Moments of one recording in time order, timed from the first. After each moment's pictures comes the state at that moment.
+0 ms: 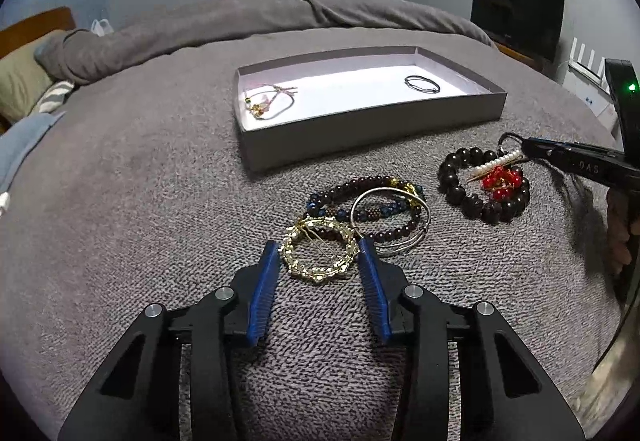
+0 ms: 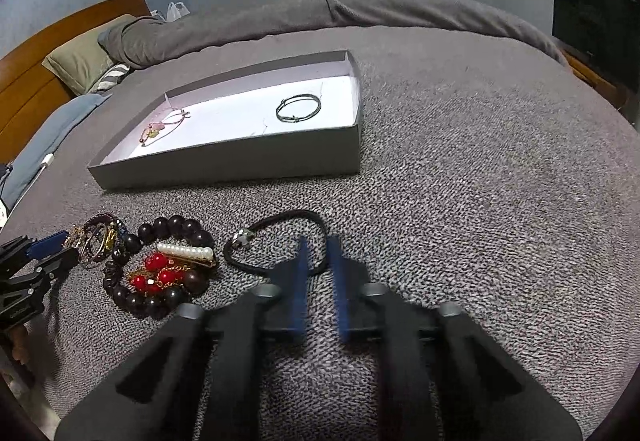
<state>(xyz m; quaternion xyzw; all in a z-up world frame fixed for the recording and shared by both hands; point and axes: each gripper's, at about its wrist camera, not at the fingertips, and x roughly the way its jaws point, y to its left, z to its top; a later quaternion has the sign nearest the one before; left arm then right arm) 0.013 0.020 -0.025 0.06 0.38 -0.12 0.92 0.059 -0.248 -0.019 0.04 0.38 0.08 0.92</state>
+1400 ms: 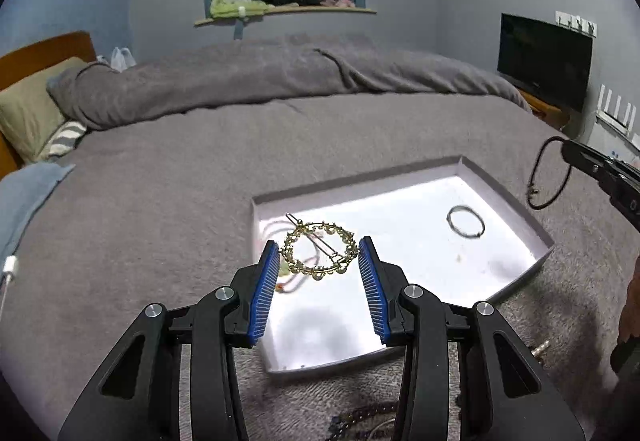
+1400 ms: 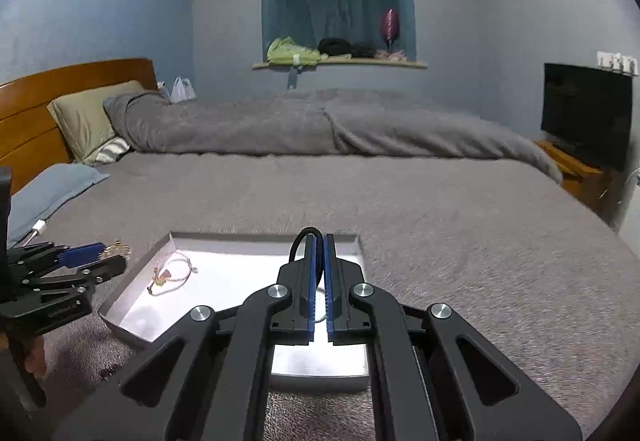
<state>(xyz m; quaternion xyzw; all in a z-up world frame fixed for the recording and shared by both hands) 0.129 0.001 0.042 0.05 0.32 -0.08 0.94 0.126 -0.223 0.074 0.01 0.24 0.08 0.97</state>
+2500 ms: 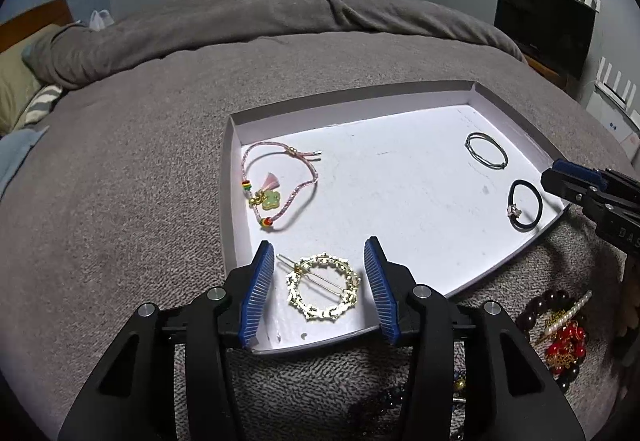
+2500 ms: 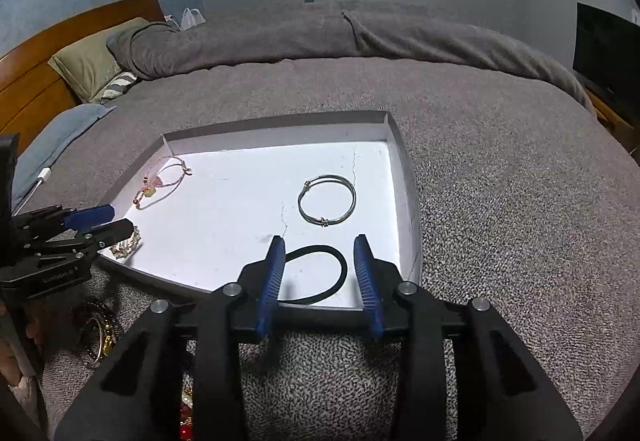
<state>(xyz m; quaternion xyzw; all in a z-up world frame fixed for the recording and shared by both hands) 0.147 0.010 -0.012 0.05 0.40 -0.11 0.91 0.143 -0.216 0.005 0.01 0.36 0.11 0.93</state>
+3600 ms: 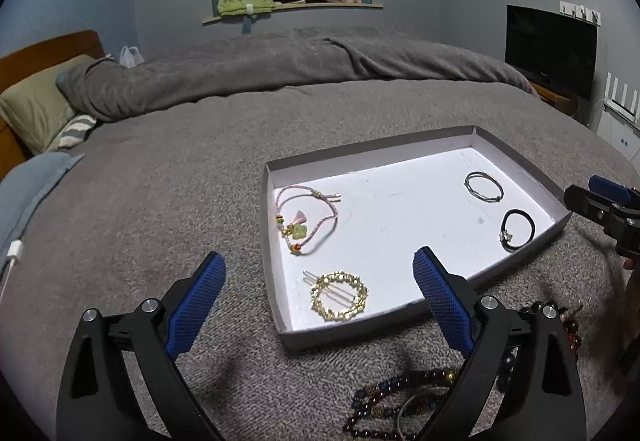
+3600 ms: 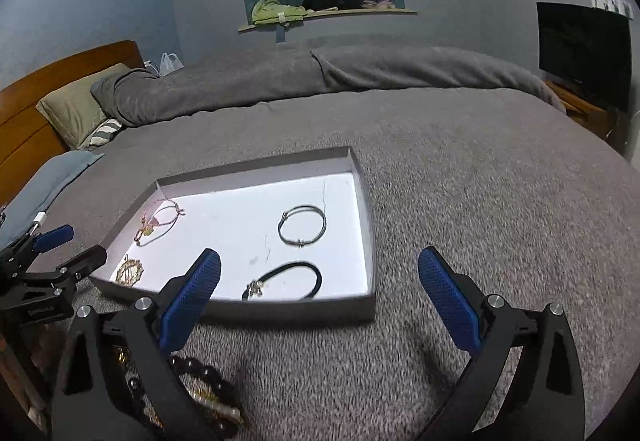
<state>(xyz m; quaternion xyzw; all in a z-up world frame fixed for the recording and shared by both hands) 0.110 0.013 0.016 0.06 0.31 -0.06 0.95 0.112 -0.237 0.022 0.05 0.30 0.06 0.95</state>
